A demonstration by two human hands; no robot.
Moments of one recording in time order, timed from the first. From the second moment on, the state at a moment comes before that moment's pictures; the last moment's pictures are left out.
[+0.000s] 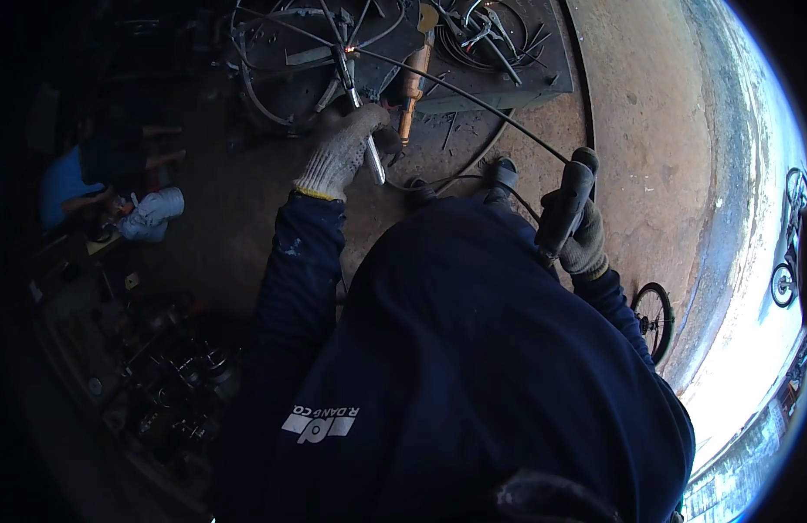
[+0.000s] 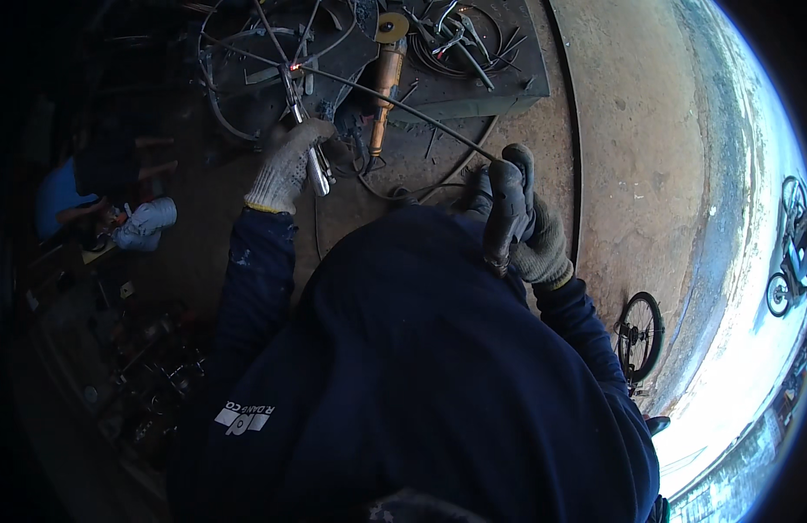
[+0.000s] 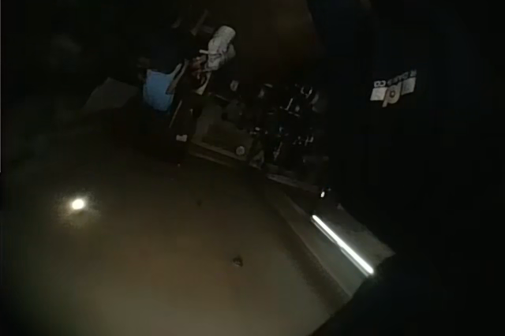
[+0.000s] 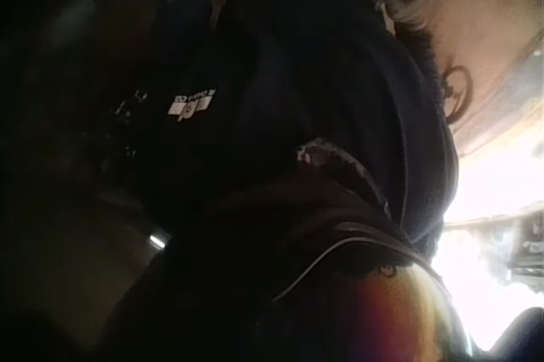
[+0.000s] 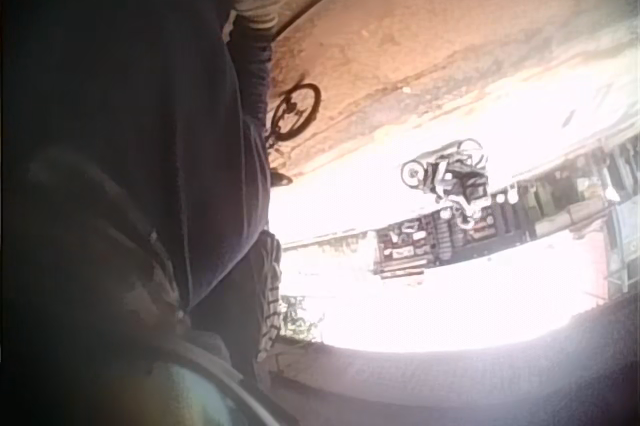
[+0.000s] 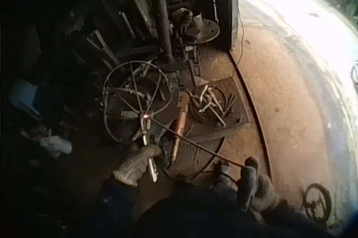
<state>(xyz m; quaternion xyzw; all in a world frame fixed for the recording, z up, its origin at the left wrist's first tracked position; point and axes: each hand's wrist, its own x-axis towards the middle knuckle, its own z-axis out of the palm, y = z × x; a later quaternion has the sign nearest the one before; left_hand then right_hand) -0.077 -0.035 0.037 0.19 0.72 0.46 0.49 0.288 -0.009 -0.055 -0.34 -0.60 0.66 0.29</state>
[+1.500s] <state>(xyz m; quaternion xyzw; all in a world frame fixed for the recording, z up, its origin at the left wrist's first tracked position) -0.091 -0.040 0.025 0.22 0.76 0.40 0.46 0.277 -0.006 -0.033 -0.31 -0.46 0.77 0.33</state>
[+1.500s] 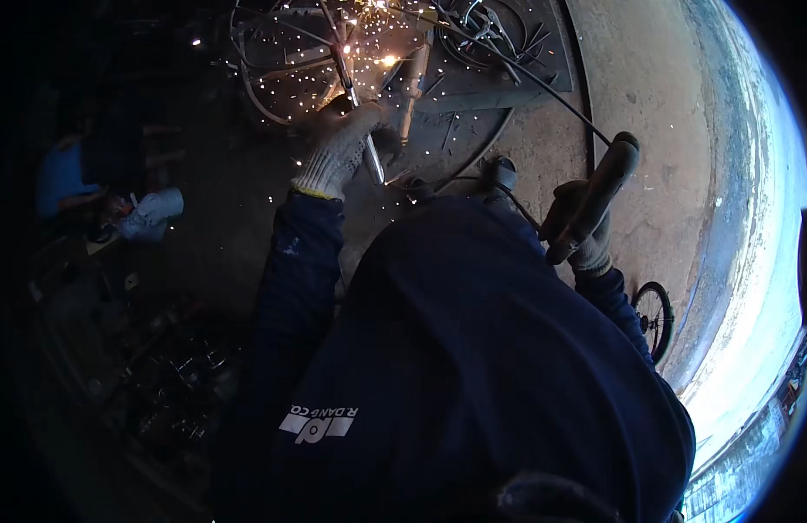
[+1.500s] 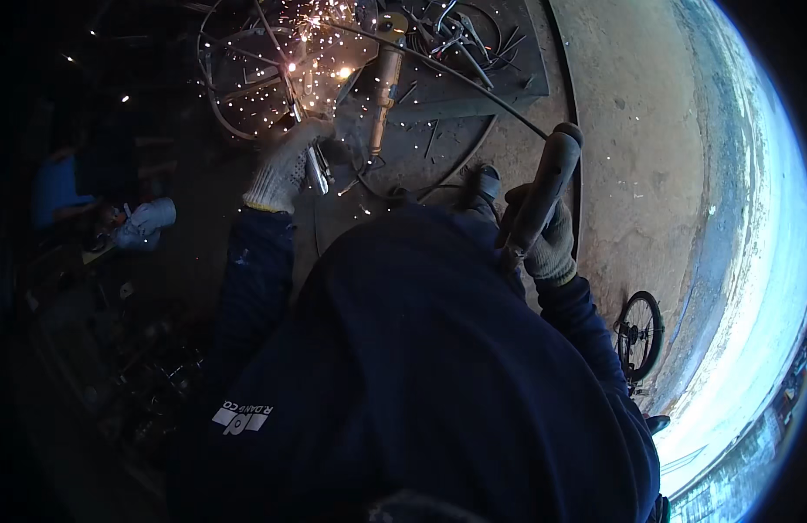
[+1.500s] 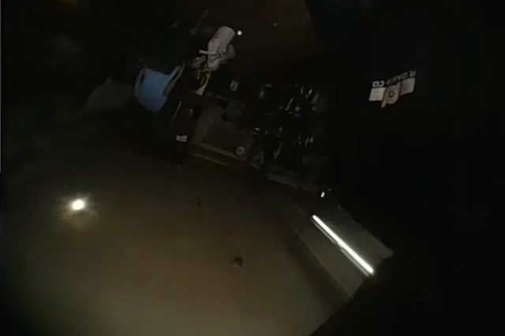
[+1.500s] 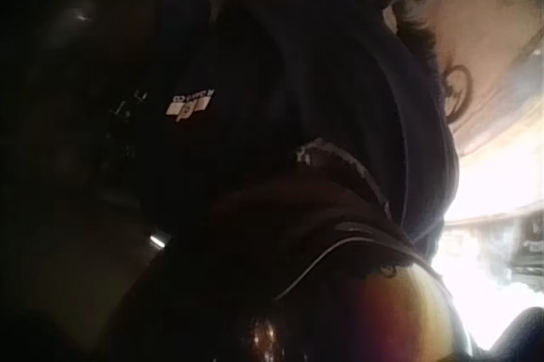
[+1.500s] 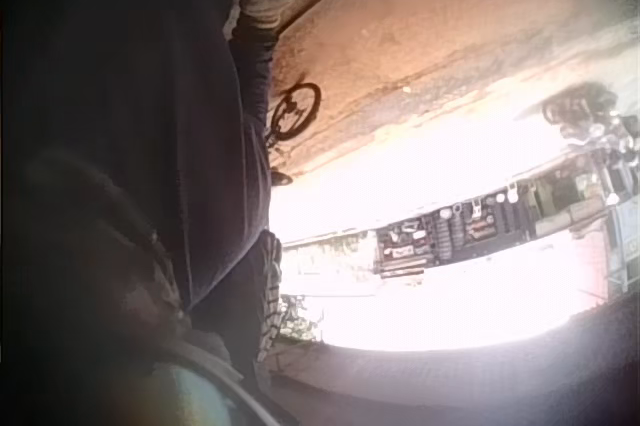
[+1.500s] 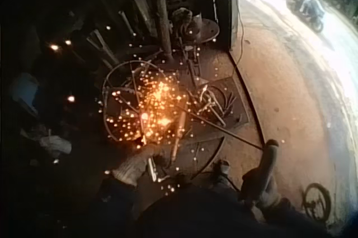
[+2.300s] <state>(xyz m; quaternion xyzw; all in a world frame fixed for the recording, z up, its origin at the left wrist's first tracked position) -0.073 -0.033 0.044 0.20 0.73 0.44 0.49 0.279 -0.007 -0.044 -0.35 -0.57 0.69 0.30</state>
